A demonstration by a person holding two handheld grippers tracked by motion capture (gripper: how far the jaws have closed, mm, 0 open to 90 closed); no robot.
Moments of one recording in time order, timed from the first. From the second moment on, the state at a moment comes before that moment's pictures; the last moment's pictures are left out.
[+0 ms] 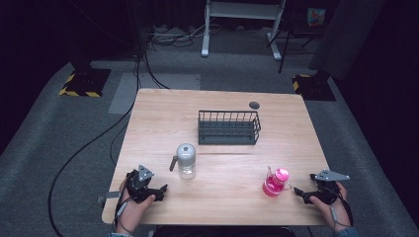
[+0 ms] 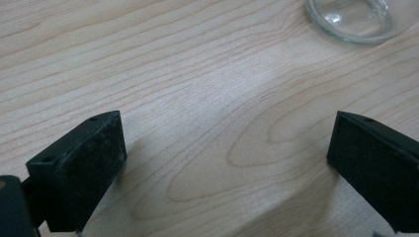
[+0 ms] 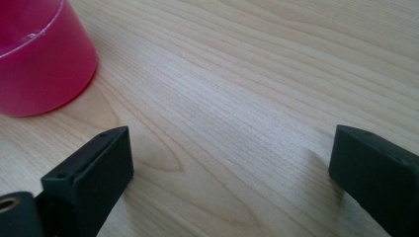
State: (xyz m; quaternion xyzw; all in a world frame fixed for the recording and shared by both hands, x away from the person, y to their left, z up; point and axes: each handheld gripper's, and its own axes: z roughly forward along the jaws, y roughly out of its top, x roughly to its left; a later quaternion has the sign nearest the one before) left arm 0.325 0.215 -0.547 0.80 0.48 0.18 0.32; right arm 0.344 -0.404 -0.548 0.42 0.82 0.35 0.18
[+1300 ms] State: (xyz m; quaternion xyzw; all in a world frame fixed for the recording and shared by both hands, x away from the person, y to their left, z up) left arm 0.321 0.205 -0.498 0.78 0.47 0.20 0.36; right arm 0.344 -0.404 -0.548 0.42 0.82 0.35 0.18
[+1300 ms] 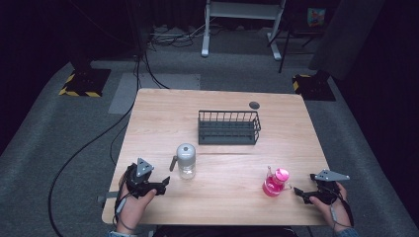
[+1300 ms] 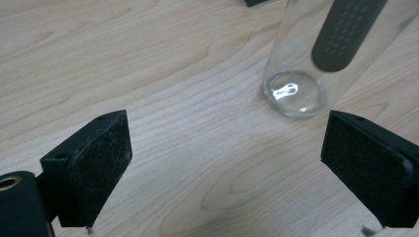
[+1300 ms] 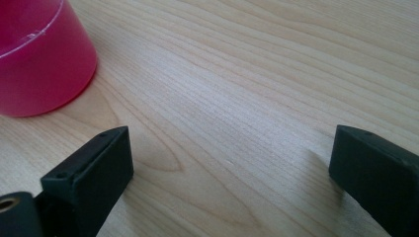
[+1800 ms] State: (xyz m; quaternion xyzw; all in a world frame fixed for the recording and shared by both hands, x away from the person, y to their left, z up) left arm 0.311 0.197 -0.470 0.77 0.44 0.22 0.41; right arm 0.344 -0.404 -0.548 0.42 0.82 0.35 0.18
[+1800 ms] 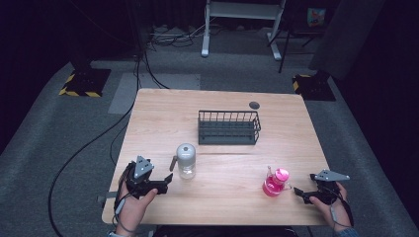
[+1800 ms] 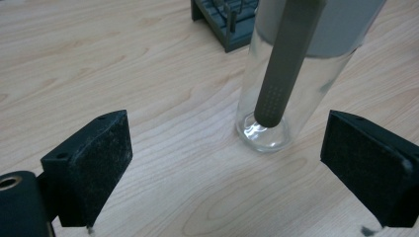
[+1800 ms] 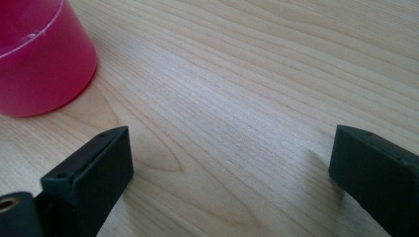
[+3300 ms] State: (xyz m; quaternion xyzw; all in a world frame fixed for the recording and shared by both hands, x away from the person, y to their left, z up) left arm 0.333 0.157 -0.451 0.77 0.40 0.21 0.46; right arm 0.345 -0.404 -0.548 0.42 0.82 0.35 0.18
